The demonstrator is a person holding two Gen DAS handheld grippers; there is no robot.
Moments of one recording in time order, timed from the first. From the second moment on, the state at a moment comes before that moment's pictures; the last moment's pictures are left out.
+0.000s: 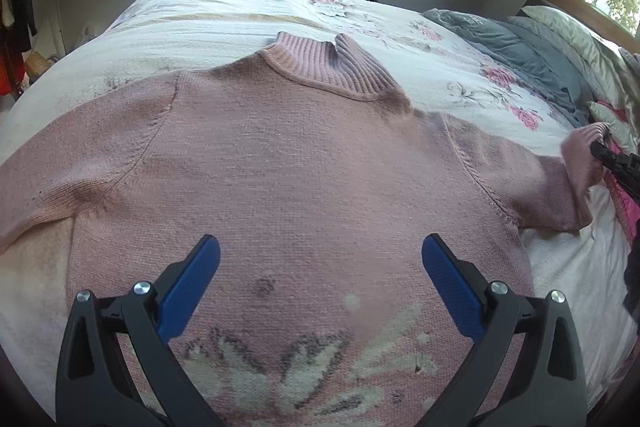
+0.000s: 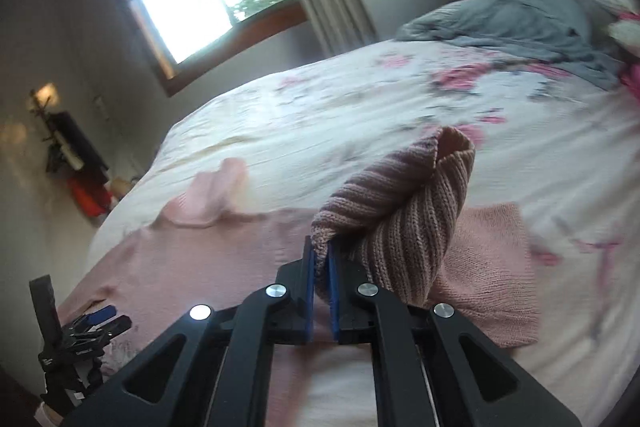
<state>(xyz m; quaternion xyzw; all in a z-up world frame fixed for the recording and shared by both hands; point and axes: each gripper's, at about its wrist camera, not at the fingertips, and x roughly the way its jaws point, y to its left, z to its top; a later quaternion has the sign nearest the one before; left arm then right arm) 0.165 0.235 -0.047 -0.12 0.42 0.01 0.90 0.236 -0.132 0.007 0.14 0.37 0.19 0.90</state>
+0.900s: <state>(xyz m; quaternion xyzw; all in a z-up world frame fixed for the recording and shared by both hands) 0.197 0.229 -0.069 -0.22 0.45 -0.05 0.86 0.148 -0.052 -0.039 0.16 0.41 0.16 0.88</state>
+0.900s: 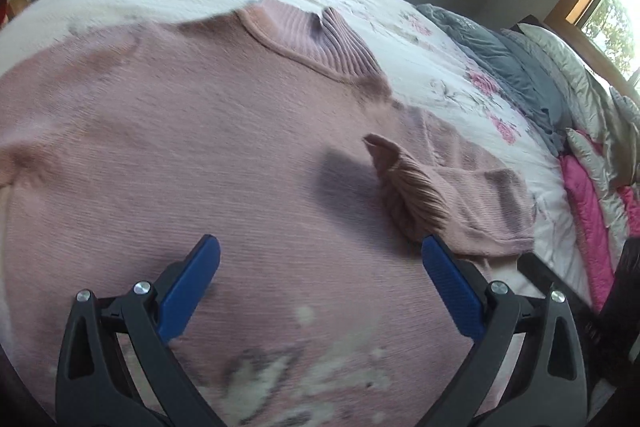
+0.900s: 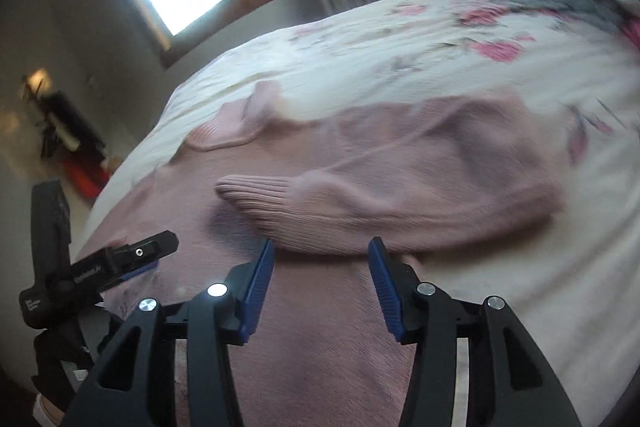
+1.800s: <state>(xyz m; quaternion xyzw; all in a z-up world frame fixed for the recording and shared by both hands) 0.239 0.216 -0.037 -0.23 0.40 -0.08 0.88 0.138 -0.080 -0.053 0.16 0.40 0.09 0.90</state>
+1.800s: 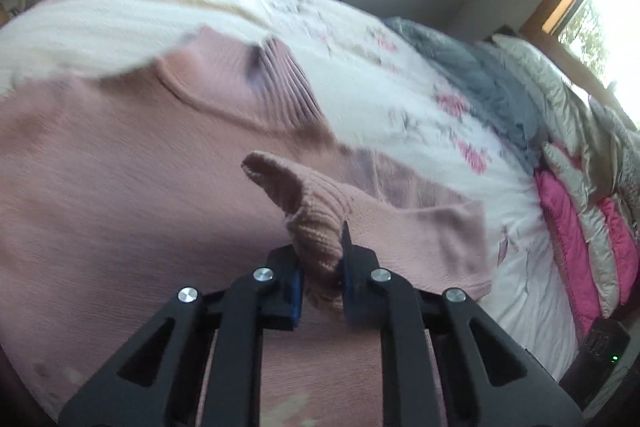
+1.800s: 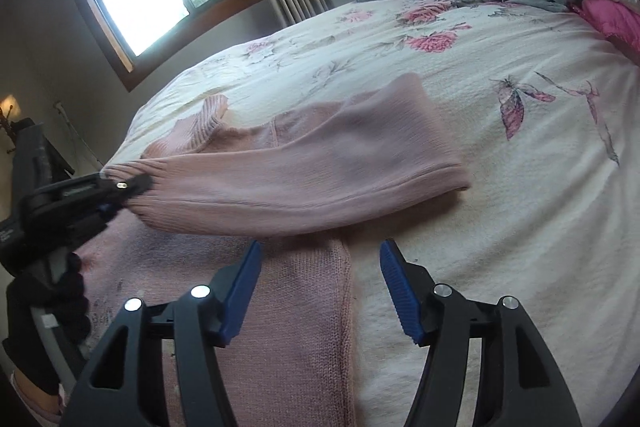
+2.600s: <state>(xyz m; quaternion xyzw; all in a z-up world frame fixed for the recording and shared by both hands) 0.199 0.375 -0.064 -0.30 0.41 0.01 0.86 0.223 -0.033 -0.090 0.07 0.50 0.13 0.85</state>
